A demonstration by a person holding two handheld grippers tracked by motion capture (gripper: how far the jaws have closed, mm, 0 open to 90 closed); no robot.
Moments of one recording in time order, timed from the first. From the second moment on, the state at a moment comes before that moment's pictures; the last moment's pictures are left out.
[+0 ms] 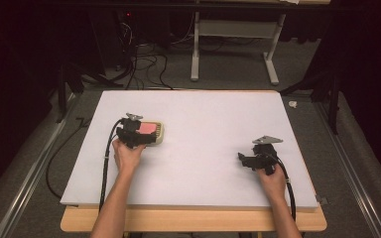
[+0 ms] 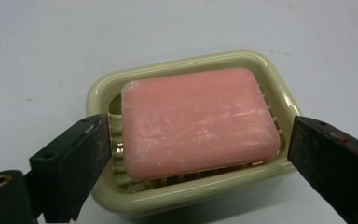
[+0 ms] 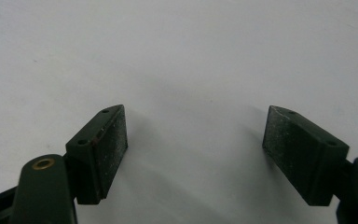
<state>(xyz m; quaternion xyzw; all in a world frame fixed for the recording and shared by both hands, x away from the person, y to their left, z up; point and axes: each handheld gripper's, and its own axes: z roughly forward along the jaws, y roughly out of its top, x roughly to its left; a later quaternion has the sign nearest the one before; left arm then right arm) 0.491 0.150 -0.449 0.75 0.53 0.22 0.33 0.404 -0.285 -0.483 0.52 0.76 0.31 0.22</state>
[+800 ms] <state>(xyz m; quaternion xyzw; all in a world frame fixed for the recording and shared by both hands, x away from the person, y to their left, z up) 0.467 0.150 -0.424 0.76 0.48 0.21 0.38 0.404 -0.284 -0.483 0.52 0.76 0.31 0.23</state>
